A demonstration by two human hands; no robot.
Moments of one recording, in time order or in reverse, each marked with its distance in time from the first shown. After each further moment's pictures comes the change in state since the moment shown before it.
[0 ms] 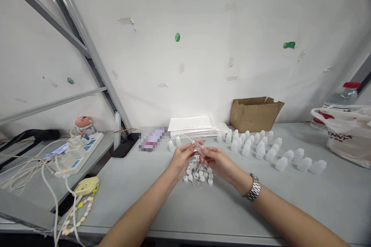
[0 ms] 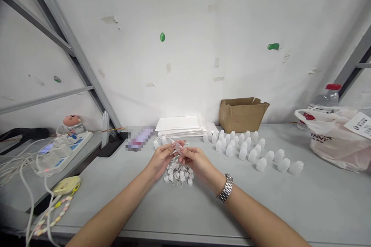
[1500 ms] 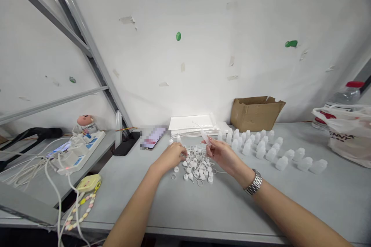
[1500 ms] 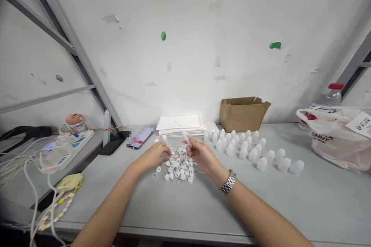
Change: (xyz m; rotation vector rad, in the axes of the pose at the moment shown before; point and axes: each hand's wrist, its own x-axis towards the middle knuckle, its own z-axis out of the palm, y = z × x) left_hand 0.012 0.013 -0.058 1.446 -0.209 0.068; right_hand 0.006 -0.009 -0.014 0.117 0.142 -0.002
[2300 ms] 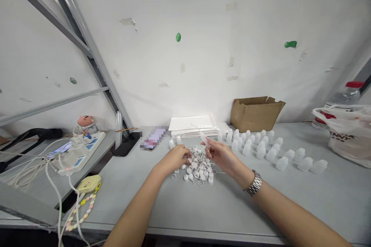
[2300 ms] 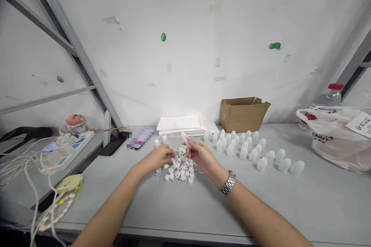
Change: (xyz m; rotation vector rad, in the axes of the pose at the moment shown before) left_hand 0.000 0.009 0.006 -0.059 -0.054 0.011; right_hand -0.001 0.001 0.003 -0.020 -0.019 0.024
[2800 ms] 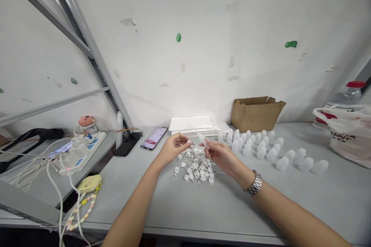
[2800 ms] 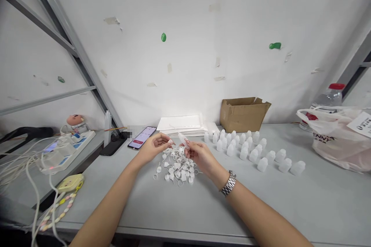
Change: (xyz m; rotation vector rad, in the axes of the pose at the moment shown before) left_hand -0.003 0.017 -0.024 -0.742 0.307 0.034; right_hand -0.002 -0.001 0.001 -0.056 -0.078 -0.050
